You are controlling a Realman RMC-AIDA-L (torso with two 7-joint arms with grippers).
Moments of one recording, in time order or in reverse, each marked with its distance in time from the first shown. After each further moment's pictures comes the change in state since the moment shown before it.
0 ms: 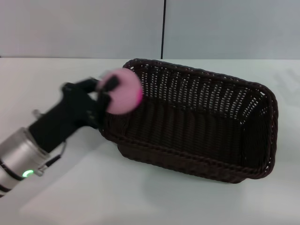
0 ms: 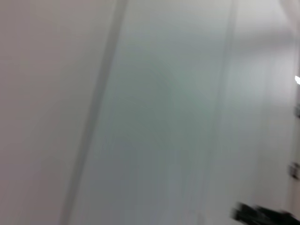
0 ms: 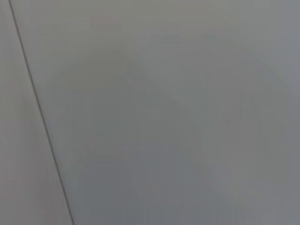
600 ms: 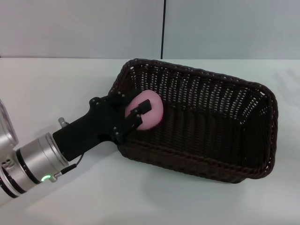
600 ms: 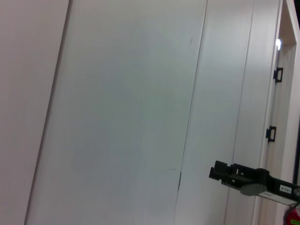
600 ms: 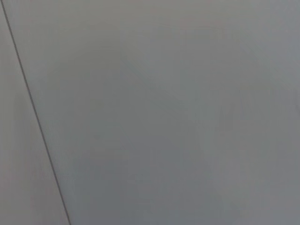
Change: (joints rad) left arm -0.043 -0.004 0.138 -0.022 -0.007 -0.101 0.005; right arm 0.004 -0.001 0.000 0.014 0.002 0.020 -0.003
